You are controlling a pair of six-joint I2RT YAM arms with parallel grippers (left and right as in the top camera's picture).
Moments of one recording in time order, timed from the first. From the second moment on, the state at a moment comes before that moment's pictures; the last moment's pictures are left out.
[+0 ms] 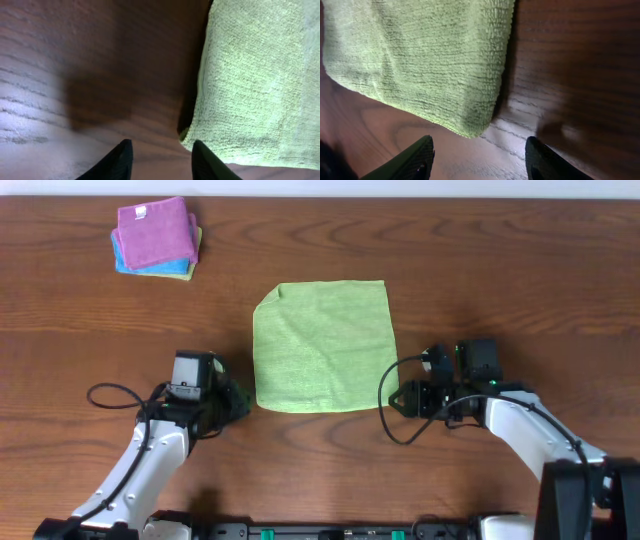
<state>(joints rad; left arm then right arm) -0.13 1.29 0.53 -0.39 0.28 -0.63 0.08 1.51 0.63 -0.41 -0.55 0.18</state>
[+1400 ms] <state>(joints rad) -0.13 1.51 0.53 -0.18 0.54 -0.68 0.07 1.63 0.64 -0.30 -0.69 0.20</state>
